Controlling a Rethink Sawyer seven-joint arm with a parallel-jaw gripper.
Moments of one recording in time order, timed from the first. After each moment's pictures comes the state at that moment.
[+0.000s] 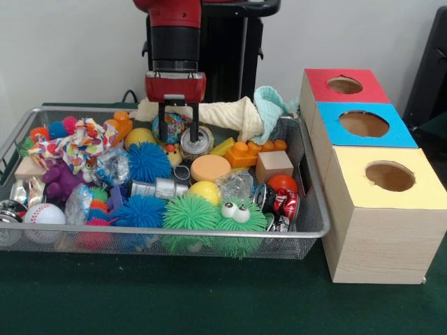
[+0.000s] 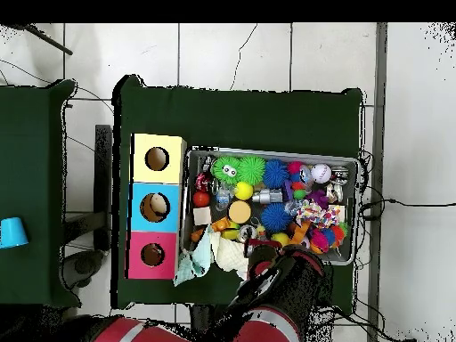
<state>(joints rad) -0.03 -0.34 -0.45 1.72 -1.08 -0.51 2.88</state>
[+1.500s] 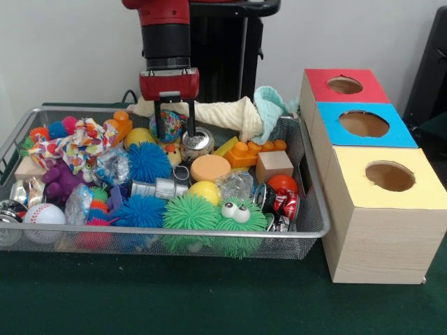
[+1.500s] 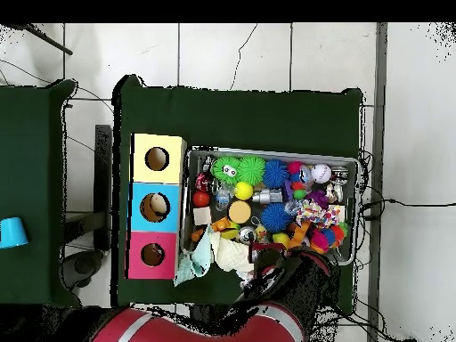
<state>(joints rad) -0.04 -0.31 -0.49 1.70 -1.17 -0.62 2.88</state>
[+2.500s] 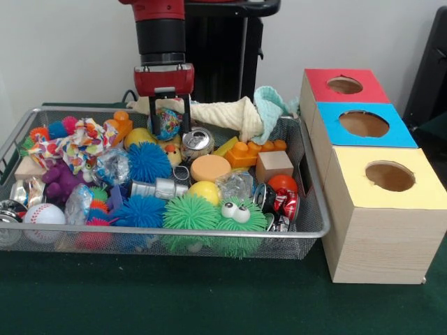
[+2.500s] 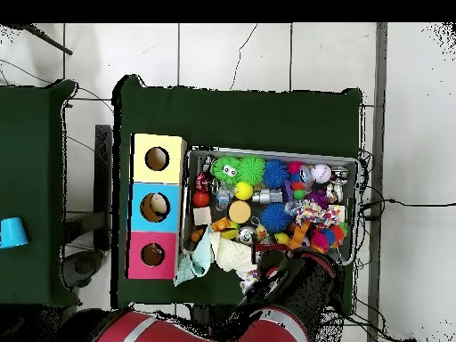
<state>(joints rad) -0.05 -0.33 -0.49 1.70 -1.20 -0.62 2.88</state>
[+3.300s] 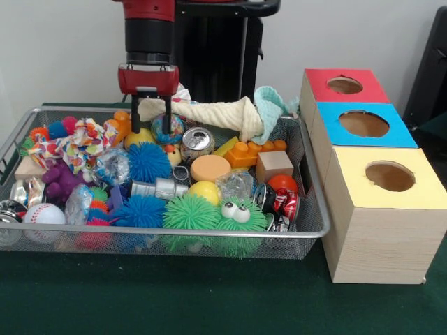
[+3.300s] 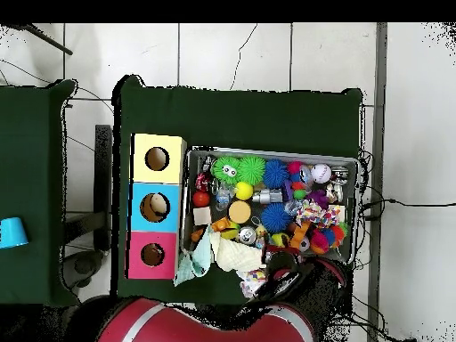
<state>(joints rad) -0.06 -0.27 -0.56 1.70 -1.07 -0.62 2.86</state>
